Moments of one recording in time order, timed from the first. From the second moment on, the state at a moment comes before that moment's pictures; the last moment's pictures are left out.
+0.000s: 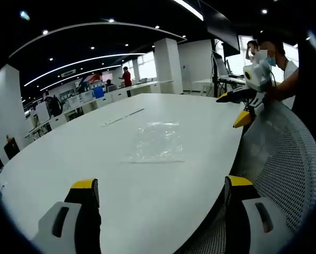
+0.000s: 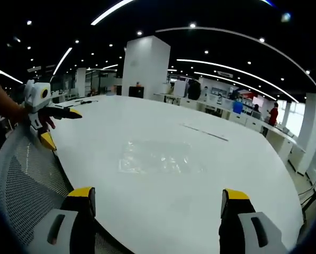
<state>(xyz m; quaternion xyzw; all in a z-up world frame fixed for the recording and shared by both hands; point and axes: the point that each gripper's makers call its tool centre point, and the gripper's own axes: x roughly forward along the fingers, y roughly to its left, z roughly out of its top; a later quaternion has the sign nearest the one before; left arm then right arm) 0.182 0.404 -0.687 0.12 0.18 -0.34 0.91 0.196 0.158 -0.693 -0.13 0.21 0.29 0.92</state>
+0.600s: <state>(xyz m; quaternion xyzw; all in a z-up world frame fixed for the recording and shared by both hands) 0.182 0.403 -0.687 0.12 0.18 -0.34 0.91 0.196 0.157 -0.693 -0.13 0.21 0.29 0.93</state>
